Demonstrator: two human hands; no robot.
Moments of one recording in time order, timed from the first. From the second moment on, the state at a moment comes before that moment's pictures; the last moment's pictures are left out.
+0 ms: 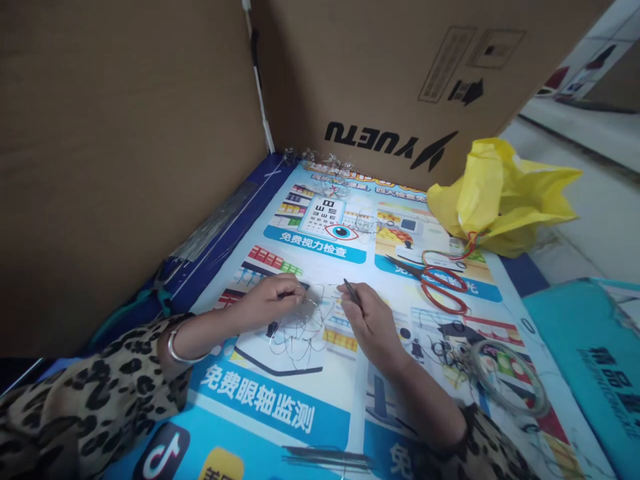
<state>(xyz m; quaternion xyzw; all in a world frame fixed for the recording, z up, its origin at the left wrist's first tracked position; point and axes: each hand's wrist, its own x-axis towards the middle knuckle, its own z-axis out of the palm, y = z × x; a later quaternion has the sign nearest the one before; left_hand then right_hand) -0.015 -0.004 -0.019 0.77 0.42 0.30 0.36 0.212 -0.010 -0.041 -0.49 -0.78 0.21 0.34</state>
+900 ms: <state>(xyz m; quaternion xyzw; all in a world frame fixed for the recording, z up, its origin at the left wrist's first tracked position) -0.011 -0.007 -0.016 0.79 0.43 0.27 0.35 0.200 -0.020 -0.011 -0.43 -0.85 -0.27 0.10</state>
